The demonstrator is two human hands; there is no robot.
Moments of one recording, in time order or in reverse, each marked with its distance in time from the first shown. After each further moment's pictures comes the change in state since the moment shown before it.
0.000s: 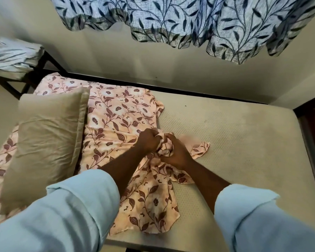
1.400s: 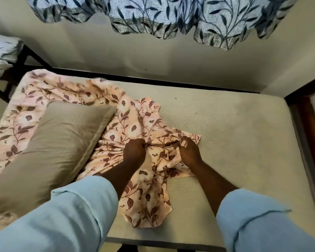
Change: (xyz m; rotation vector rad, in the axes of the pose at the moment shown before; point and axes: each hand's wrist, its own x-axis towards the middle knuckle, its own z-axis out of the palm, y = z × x) left_hand -0.024 -0.035 0.050 0.326 0.140 0.019; right_hand -0.026 0.044 -0.044 0.155 0.223 0.371
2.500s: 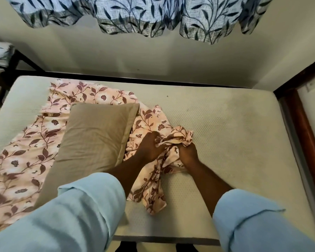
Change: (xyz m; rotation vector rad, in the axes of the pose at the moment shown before) left_hand -0.010 0.054 0.040 -0.237 -0.197 0.243; right_hand -0.020 0.026 -0.017 0.410 0.139 0.203
